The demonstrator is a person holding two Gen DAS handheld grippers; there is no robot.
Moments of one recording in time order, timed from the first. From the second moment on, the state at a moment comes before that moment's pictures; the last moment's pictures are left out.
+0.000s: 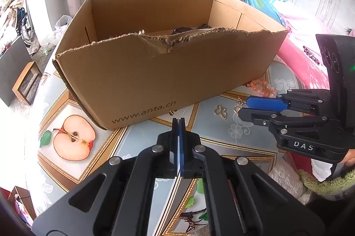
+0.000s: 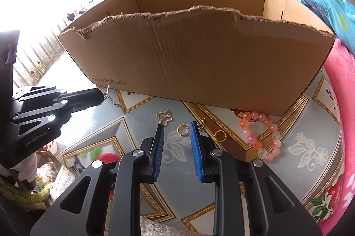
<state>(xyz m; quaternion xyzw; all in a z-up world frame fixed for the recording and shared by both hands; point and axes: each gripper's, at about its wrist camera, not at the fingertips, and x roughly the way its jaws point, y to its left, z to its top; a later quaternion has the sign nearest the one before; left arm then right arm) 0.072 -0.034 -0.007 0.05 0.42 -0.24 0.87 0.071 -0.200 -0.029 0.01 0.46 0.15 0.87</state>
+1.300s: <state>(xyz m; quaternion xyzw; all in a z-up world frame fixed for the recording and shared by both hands) 0.067 -0.037 -0.006 0.06 0.42 -0.25 0.87 0.061 -0.211 -0.038 -0.01 0.45 0.14 0.88</state>
